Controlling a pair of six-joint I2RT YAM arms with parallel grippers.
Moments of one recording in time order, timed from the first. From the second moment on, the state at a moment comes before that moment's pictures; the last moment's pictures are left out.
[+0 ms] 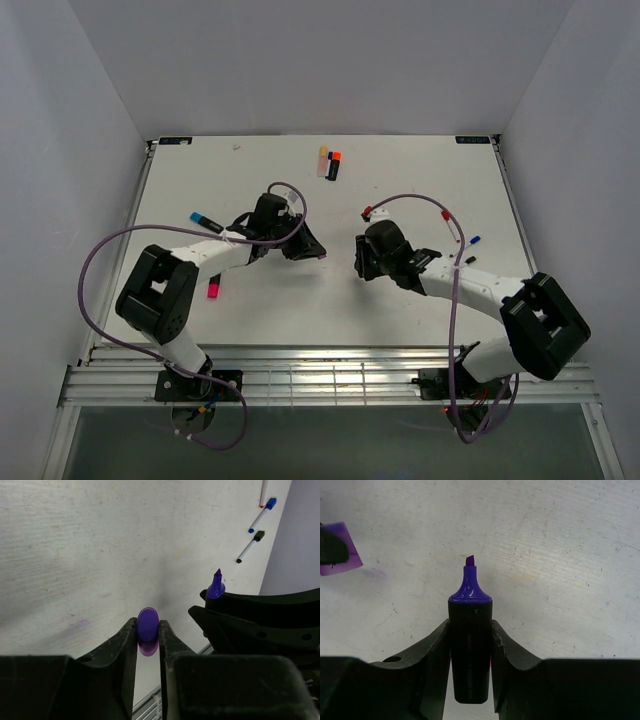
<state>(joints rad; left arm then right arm) -0.52 1.65 0.93 -0.02 0.40 -0.87 0.75 1.38 0.73 -0.11 0.15 0.39</state>
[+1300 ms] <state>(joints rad) -0.53 2.34 1.58 0.10 0.61 -0.76 0.58 1.62 0.81 -0.07 0.05 0.33</state>
